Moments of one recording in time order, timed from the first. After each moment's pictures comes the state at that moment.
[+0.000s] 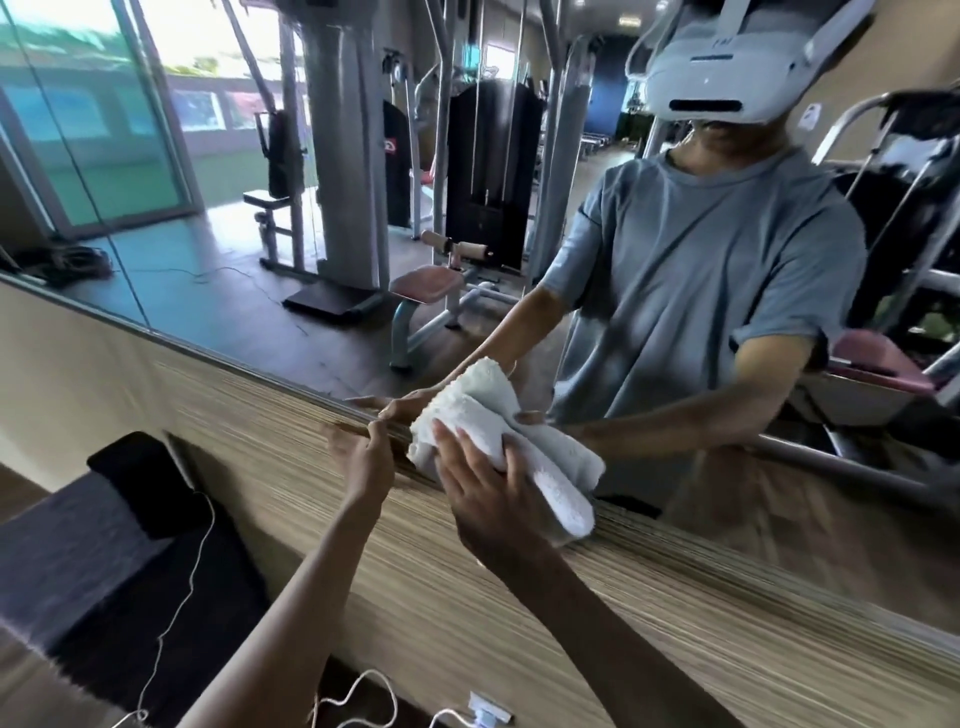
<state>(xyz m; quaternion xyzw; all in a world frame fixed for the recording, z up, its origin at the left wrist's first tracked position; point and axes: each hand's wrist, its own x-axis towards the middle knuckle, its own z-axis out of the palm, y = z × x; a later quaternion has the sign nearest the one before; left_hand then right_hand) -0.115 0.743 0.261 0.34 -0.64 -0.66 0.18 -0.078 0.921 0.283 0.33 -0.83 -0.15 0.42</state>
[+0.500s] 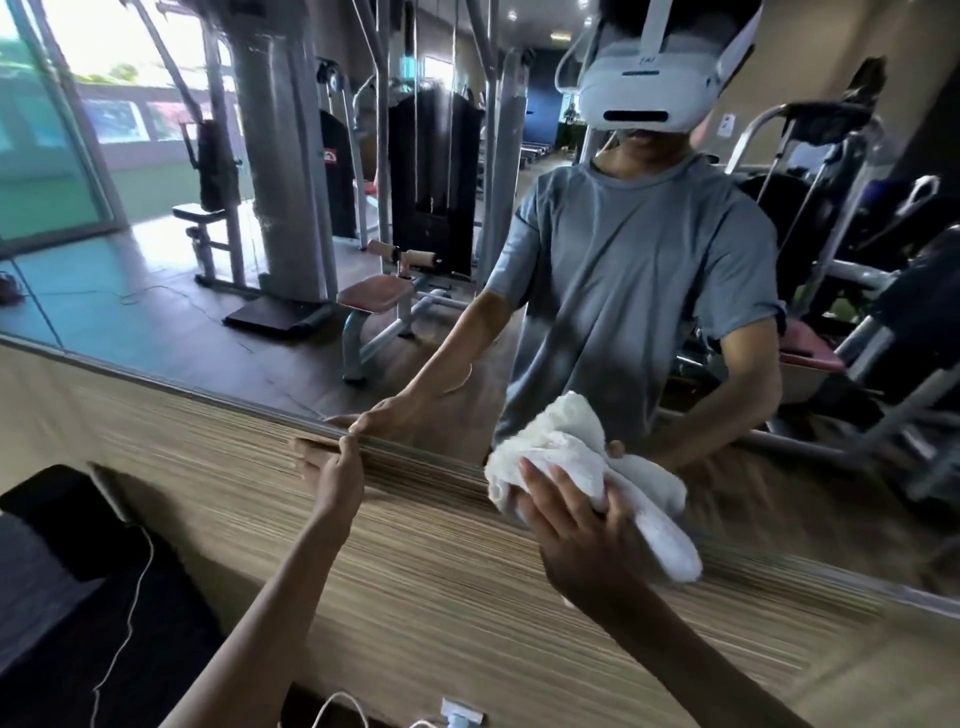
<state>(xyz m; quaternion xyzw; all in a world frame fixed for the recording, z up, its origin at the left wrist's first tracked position) -0.144 0.738 0.202 0.33 -0.70 -0.62 0.10 -0.054 1.067 0.270 0.27 -0.84 -0.19 0.43</state>
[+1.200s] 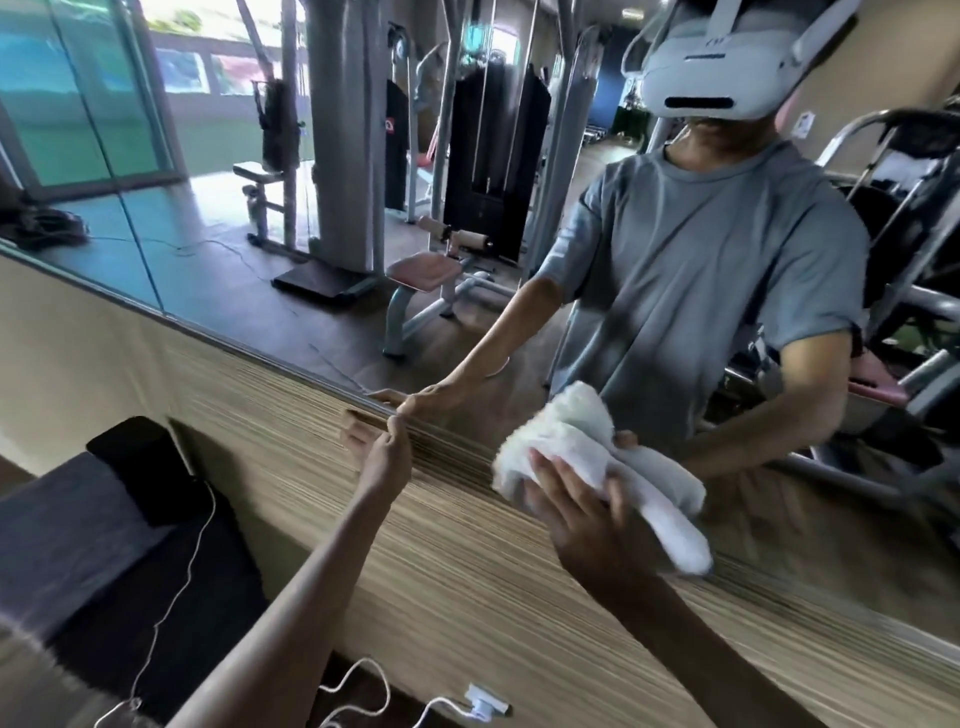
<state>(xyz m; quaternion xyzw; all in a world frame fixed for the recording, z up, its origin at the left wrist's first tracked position) -0.136 0.702 0.229 0.33 -0.76 -0.56 0.08 -0.073 0.987 0.285 0.33 -0.81 -0.24 0.43</state>
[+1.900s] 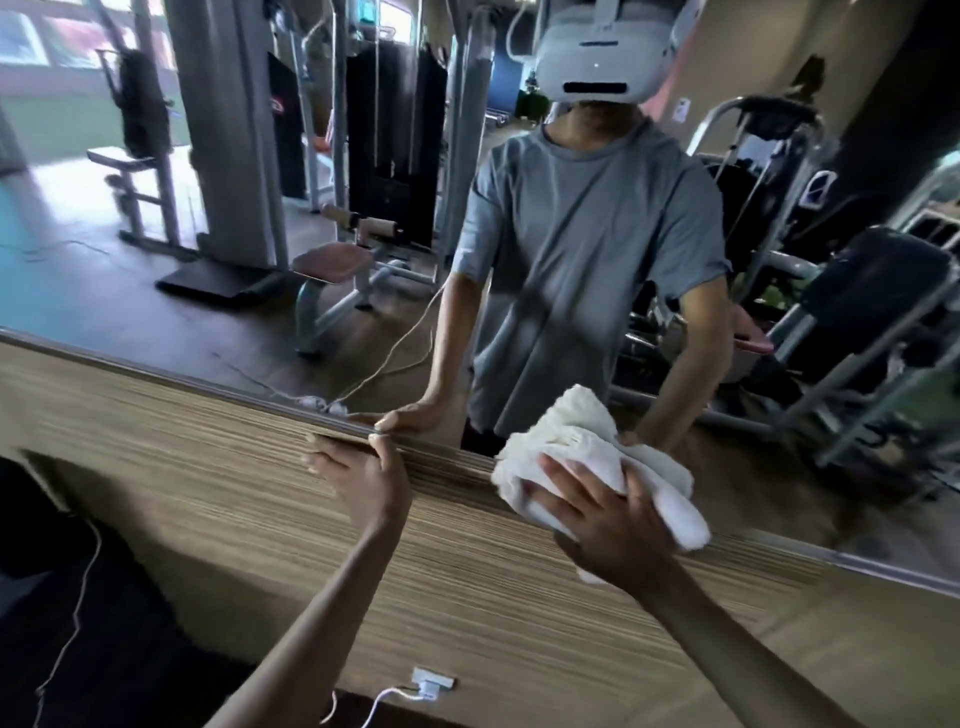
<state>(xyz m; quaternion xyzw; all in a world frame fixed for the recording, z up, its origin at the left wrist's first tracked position) -0.095 0.826 0.263 0.32 -0.71 -0.59 0.20 -0.056 1.099 0.288 0.32 -0.82 -0.27 0.38</state>
